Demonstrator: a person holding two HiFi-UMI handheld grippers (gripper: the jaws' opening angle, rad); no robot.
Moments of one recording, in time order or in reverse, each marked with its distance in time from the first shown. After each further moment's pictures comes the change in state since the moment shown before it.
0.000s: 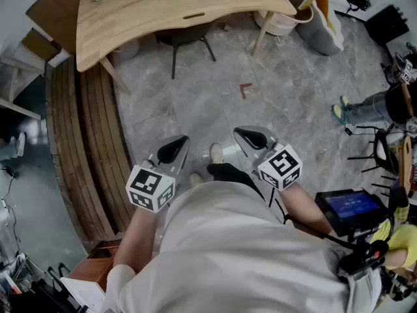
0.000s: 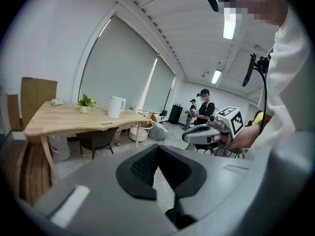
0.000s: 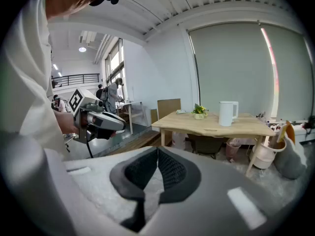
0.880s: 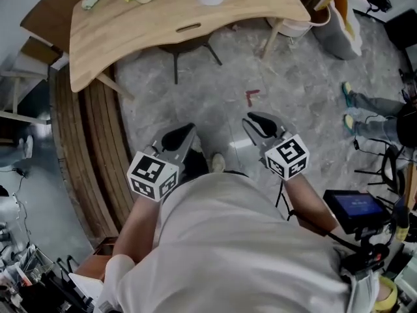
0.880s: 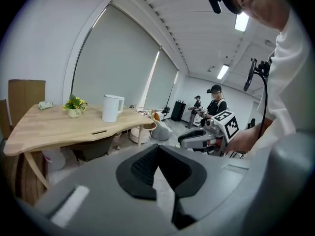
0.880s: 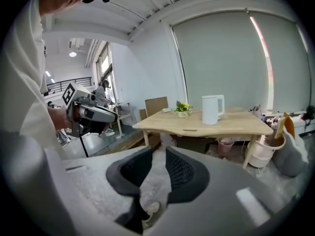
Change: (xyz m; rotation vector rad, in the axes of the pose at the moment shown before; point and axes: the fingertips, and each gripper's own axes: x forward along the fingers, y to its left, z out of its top) left arm 0.180 0.050 0.086 -0.015 0.059 -0.006; right arm 0.037 -0.214 0.009 0.088 0.043 -0.030
